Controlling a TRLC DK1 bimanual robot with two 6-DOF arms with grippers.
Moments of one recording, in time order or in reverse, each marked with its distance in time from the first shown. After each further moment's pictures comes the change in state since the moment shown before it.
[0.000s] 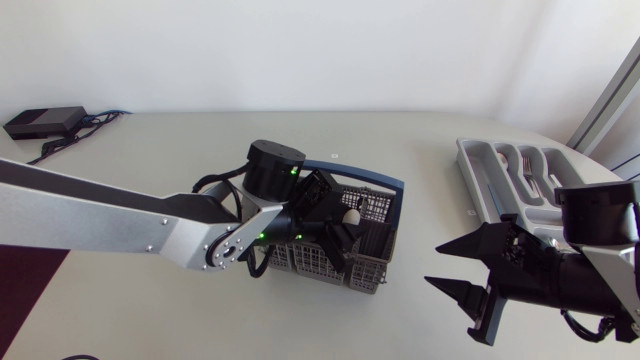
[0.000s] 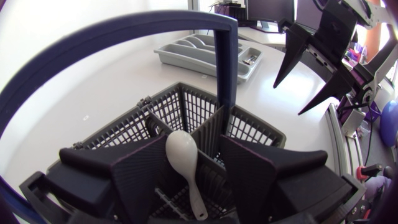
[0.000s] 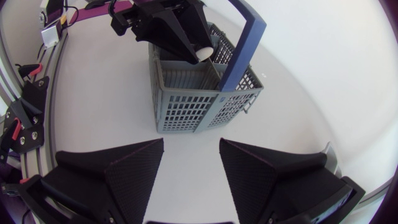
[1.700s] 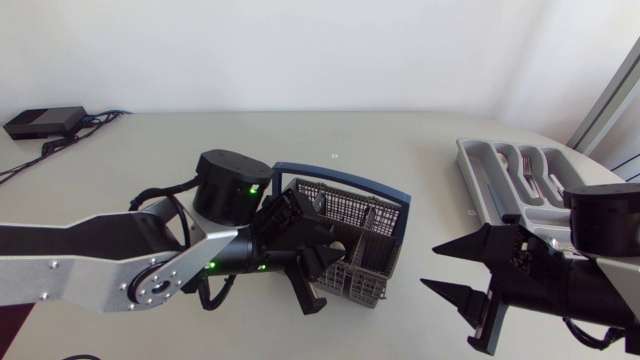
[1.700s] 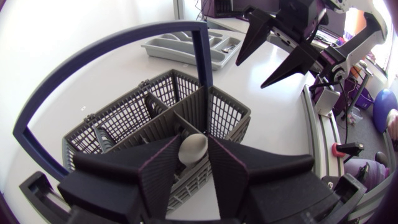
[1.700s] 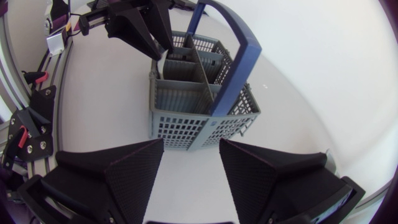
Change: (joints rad) left arm -0.038 -0.282 -0.167 -0.183 0.003 0.035; right arm 0.087 -0.095 -0.002 -0.027 0.020 0.077
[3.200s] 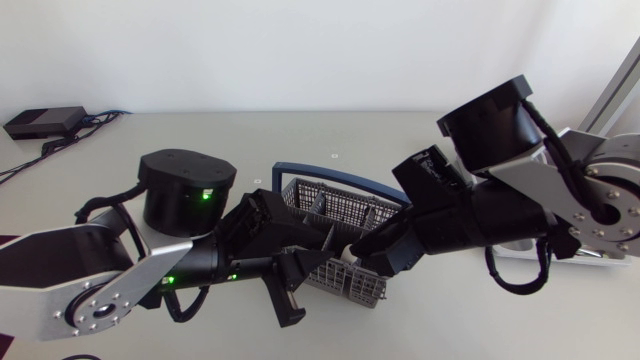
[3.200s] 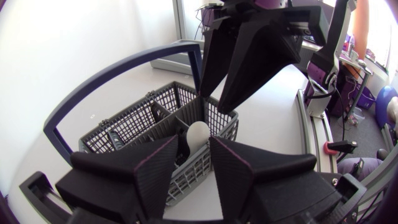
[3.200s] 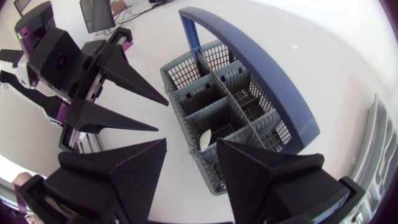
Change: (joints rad) left arm 0.003 -0.182 -0.084 -0.026 -0.005 0.011; right arm 0.348 0.445 0.433 -0.129 0.116 0.740
